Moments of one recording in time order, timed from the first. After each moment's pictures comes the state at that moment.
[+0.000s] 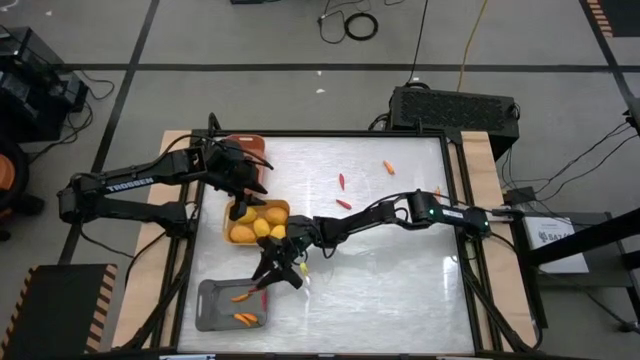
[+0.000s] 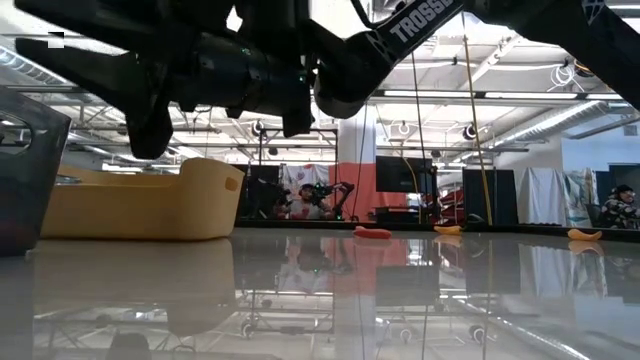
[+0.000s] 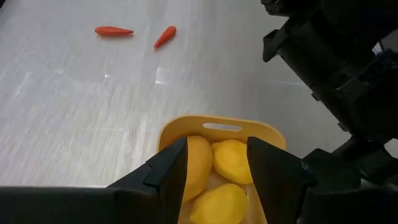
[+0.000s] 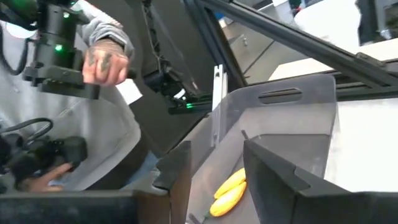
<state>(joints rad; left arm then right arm) 0.36 1.00 0.86 -0.69 0.36 0.14 0.10 2.46 1.74 0.68 -0.67 0.47</state>
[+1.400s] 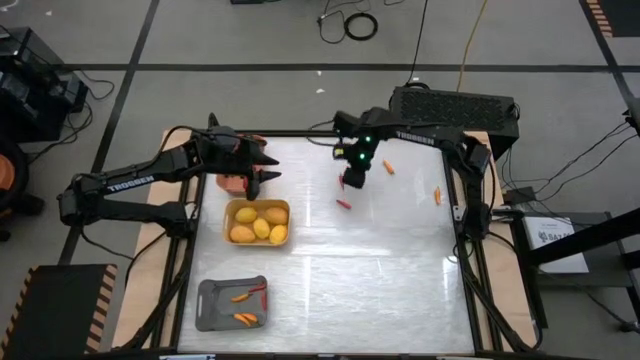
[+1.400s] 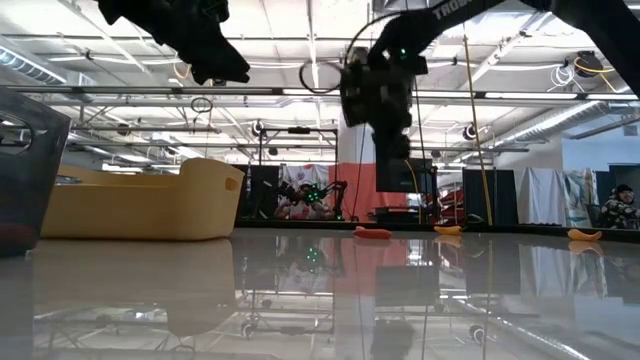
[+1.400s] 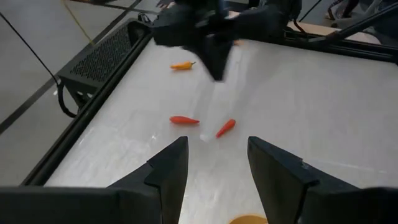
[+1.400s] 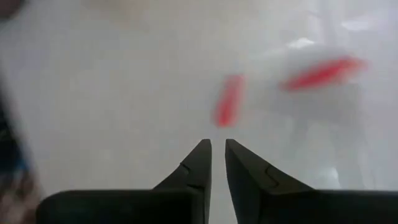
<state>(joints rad) 0.42 1.00 0.86 -0.35 0.23 0.06 -0.50 1.99 1.69 -1.18 -0.45 -0.12</state>
